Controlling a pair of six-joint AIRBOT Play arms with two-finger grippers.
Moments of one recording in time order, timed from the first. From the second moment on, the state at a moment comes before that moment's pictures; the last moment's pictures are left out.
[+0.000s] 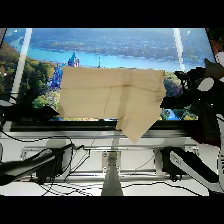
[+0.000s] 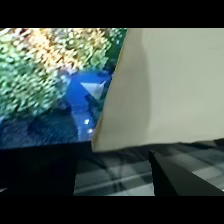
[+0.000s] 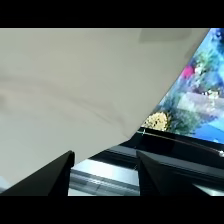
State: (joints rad) left arm 0.59 -1.25 0.61 1.00 -1.20 -0.94; right arm -0.14 -1.05 0.84 -1.28 1.34 1.32
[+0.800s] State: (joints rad) left arm 0.60 -1.33 0.59 0.91 -1.13 -0.83; right arm -0.14 -1.04 0.53 -1.21 1.38 1.33
